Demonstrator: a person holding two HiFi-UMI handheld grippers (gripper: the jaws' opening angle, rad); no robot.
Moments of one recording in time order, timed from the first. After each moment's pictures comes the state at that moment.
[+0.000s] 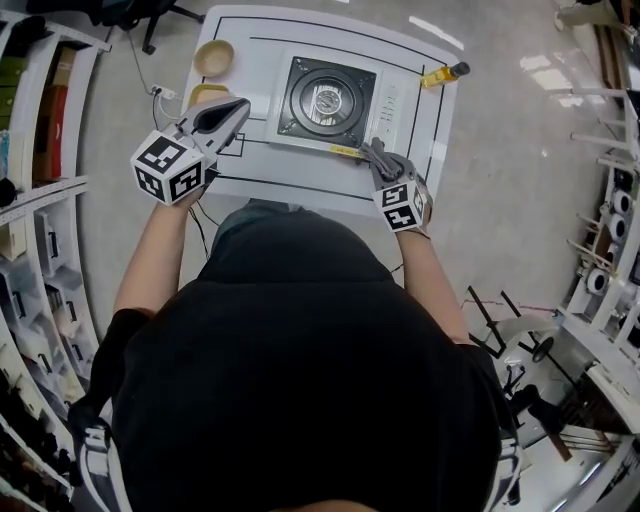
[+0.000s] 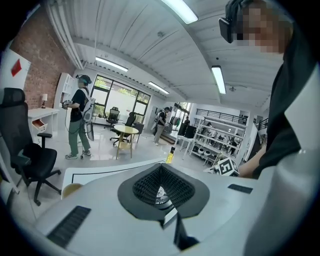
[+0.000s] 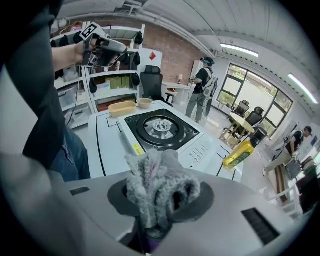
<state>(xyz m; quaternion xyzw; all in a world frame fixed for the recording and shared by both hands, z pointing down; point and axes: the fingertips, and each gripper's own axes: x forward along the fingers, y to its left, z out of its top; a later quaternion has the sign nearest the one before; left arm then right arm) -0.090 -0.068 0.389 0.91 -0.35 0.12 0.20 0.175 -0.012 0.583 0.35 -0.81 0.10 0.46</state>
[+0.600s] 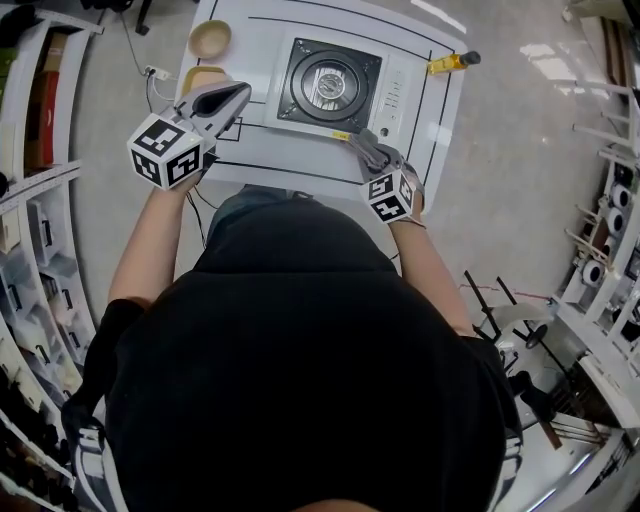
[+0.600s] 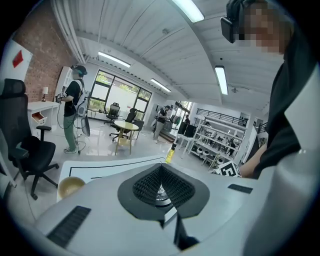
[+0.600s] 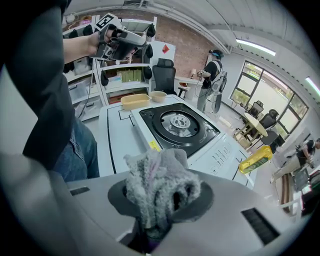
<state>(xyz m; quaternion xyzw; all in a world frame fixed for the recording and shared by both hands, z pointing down) -0.094 -0.081 0.420 0.90 -0.35 0.12 0.22 0.140 0.003 0.615 0.28 -0.82 0.09 0.50</state>
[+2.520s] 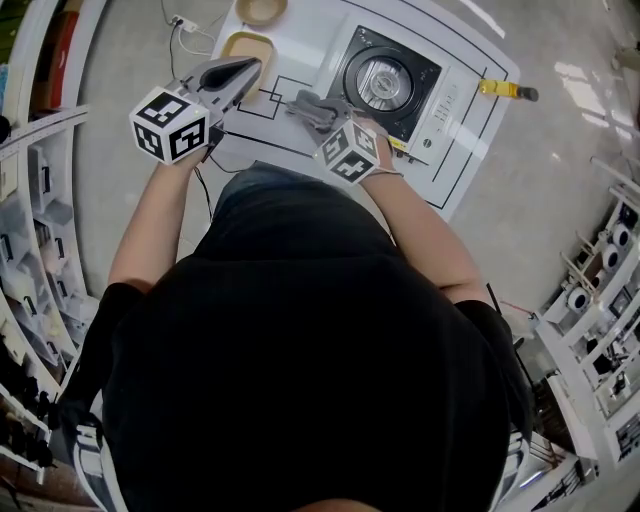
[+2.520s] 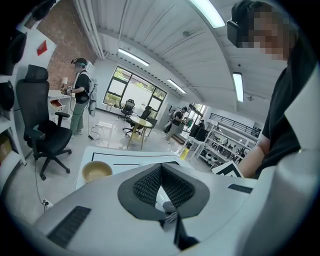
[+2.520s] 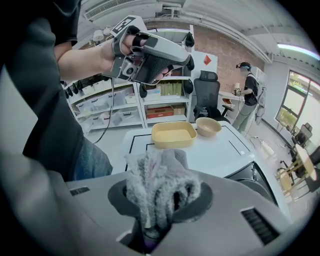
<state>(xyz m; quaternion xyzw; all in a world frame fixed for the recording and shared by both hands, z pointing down) -0.198 -0.100 0.464 0.86 -0.40 0.11 0.28 -0.113 -0.026 0.615 0.06 -0.90 0.05 0.43</state>
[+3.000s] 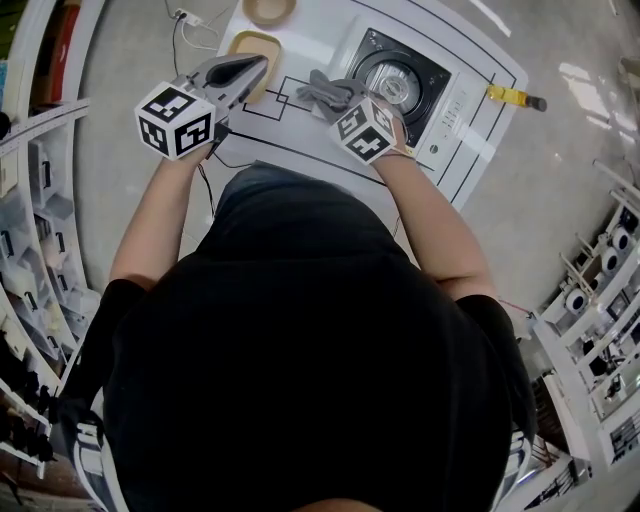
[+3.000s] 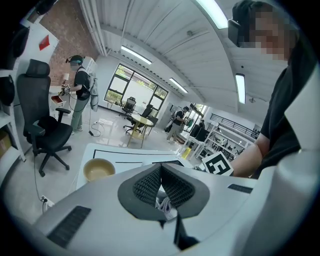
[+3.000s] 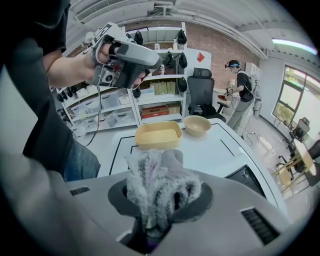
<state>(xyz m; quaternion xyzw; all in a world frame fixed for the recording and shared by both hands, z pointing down) -0.211 -0.115 0.480 0.86 -0.40 0.11 0.30 -0.120 -0.082 0.624 0.07 -0.89 0.07 0.44</state>
